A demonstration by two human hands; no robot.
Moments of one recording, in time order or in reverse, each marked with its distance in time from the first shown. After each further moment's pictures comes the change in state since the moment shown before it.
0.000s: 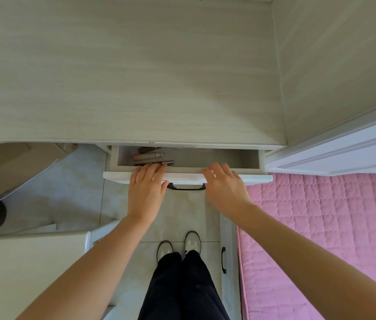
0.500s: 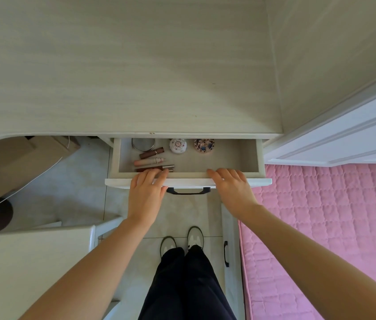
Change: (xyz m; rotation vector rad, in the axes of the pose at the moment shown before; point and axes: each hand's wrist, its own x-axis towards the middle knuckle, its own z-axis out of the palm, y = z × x) left_hand -0.034 0.005 -0.012 -0.044 -0.061 0.004; right_hand -0.036 0.012 0.016 -0.011 -0.176 0.072
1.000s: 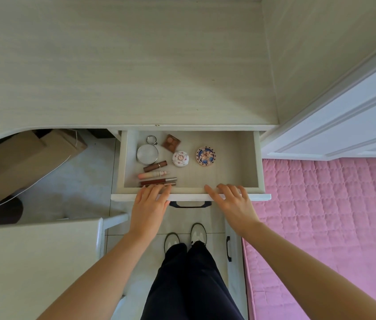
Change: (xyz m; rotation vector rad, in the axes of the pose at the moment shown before) left_hand -0.068 0.003 -0.001 0.065 -0.023 0.105; right_hand -0.071 -0.020 0.019 -0.065 0.052 -0.071
